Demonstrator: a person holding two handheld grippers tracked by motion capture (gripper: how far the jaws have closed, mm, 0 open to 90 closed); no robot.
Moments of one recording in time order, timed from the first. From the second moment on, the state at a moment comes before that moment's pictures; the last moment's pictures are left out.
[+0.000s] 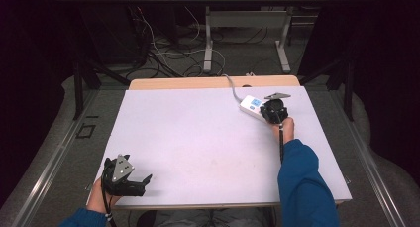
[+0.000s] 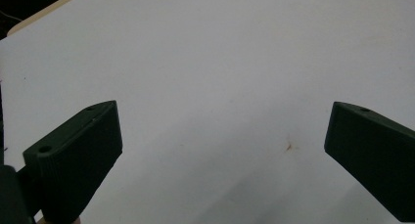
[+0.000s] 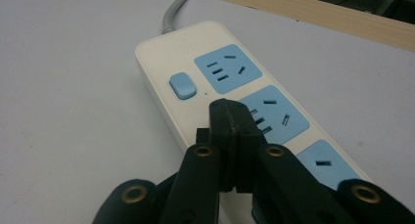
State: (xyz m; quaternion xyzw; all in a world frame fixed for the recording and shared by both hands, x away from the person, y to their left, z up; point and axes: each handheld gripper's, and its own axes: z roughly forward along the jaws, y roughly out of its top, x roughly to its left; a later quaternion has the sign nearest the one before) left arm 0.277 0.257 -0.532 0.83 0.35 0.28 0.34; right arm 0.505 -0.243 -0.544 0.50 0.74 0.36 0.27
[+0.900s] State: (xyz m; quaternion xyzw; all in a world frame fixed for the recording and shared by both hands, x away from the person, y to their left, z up) left arm 0.277 0.257 -0.532 0.83 0.34 0.28 0.34; right arm 0.506 -0.244 -0.545 0.49 0.74 0.36 0.27
